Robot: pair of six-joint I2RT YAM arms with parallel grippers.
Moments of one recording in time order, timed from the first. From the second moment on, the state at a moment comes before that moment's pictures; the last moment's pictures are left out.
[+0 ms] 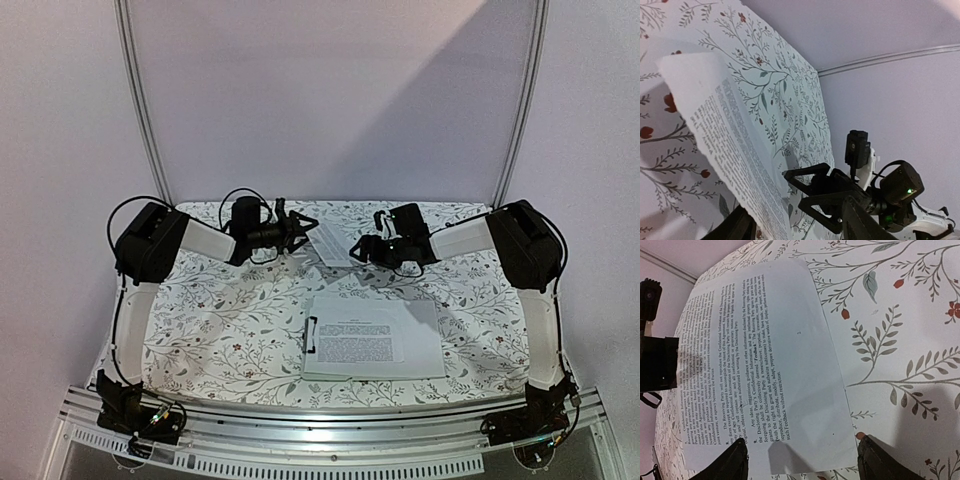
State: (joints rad) left arm -0.43 2.37 1.47 0.65 0.64 -1.09; right arm 0.52 2.24 1.43 0.13 -0.29 0.57
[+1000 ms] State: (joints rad) left arm -0.46 2.29 1.81 -0.13 0.48 -0.44; right arm 0.51 1.94 1.13 0.03 -0.33 0.46
